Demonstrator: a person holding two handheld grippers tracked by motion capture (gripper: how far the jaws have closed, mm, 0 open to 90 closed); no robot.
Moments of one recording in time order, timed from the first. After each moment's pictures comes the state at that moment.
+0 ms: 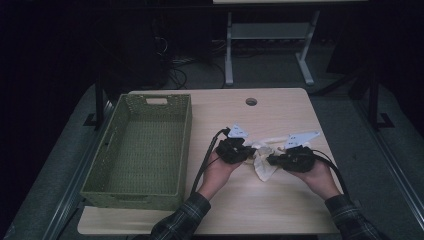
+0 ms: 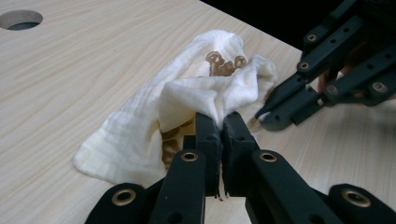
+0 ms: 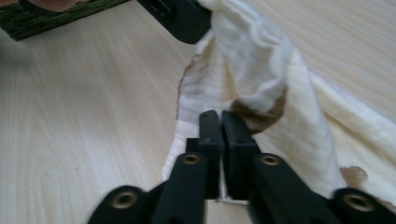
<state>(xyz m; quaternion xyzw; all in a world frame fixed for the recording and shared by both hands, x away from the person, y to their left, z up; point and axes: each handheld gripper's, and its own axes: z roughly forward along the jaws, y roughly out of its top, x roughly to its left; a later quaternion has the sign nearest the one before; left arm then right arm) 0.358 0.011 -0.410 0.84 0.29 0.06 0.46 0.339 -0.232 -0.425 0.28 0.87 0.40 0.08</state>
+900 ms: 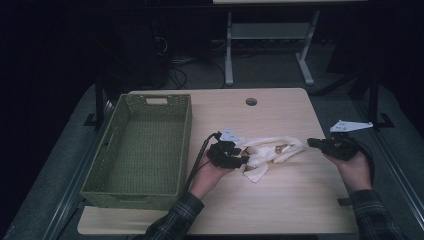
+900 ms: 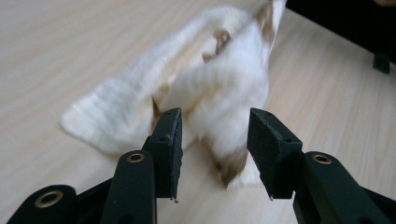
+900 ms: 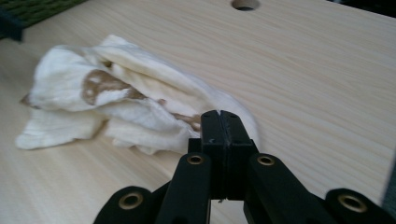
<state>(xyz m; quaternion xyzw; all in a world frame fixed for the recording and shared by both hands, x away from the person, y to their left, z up) 0.349 0.034 -0.424 0.86 0.30 0.05 0.42 0.358 -0.349 -0.416 0.42 0.80 0.41 0.16</state>
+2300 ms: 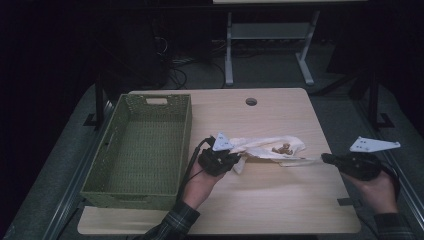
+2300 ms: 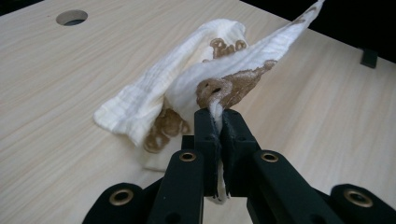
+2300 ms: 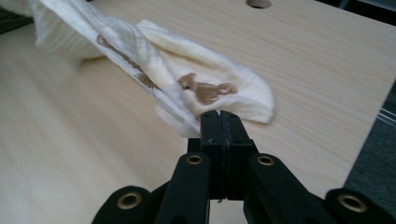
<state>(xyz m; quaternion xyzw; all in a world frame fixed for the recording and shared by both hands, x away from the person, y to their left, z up) 0.303 0.054 -0.383 0.85 0.29 0.11 0.42 0.288 -0.366 -0.401 0.38 0.81 0.42 0.17</state>
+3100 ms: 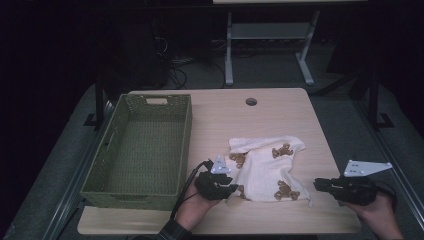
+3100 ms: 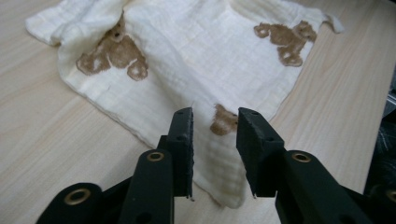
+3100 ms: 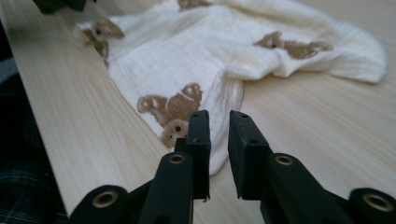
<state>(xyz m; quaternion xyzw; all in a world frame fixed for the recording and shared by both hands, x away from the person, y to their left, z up) 0.273 0.060 -0.428 0.88 0.30 0.05 0.37 0.249 -0.347 -0.428 0.34 0.84 0.41 0.08</state>
